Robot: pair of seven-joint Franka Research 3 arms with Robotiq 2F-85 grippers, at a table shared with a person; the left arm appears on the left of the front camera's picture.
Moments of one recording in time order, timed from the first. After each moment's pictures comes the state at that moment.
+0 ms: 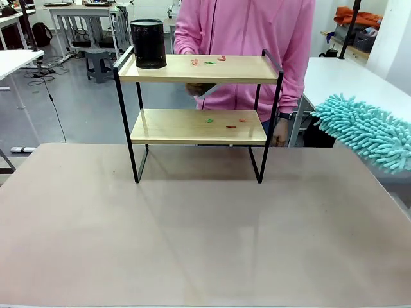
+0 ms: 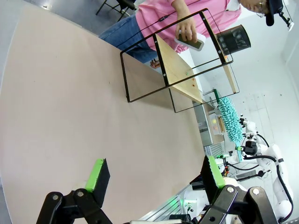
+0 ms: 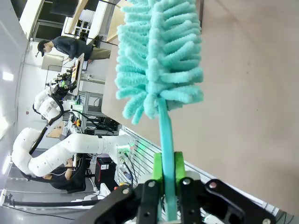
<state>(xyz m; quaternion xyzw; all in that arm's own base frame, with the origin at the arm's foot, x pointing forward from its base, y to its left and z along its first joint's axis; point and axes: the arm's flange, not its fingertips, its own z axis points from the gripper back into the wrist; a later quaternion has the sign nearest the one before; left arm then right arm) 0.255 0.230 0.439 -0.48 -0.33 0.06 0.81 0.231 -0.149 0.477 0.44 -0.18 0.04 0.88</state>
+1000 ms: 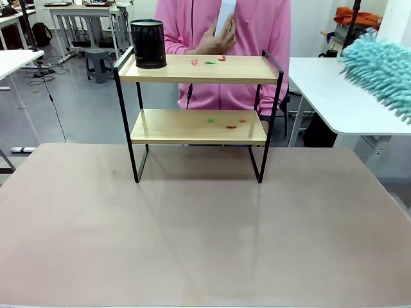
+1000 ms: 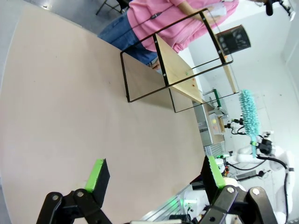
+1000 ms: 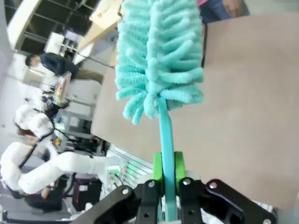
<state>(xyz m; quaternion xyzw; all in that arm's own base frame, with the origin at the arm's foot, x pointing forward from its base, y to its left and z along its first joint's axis) 0.256 0.230 0.439 -0.48 -0.33 0.06 0.81 0.206 -0.113 0.586 0.36 -0.26 0.04 0.89</state>
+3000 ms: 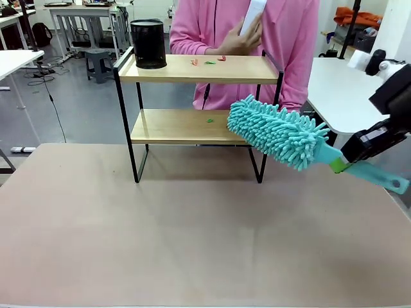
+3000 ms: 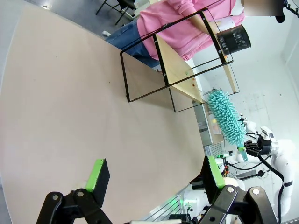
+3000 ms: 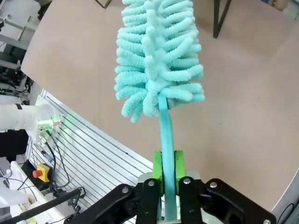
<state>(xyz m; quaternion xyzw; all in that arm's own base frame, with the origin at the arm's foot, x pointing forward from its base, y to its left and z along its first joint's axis) 0.256 0.230 0.439 -0.48 -0.33 0.06 0.81 0.243 0.100 0.558 0.15 -0.18 0.23 0.94</state>
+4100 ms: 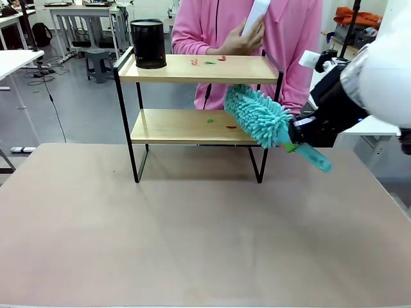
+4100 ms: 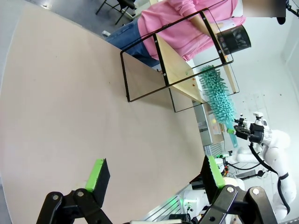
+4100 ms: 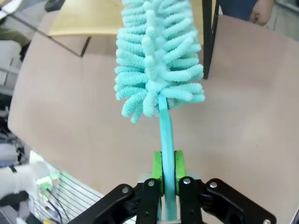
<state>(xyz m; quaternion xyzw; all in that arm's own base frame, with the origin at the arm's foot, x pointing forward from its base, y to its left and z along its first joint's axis) 0.256 0.231 0.438 -0.48 -0.33 0.06 0.81 0.324 0.165 0.524 0.13 -0.23 0.13 0.95</state>
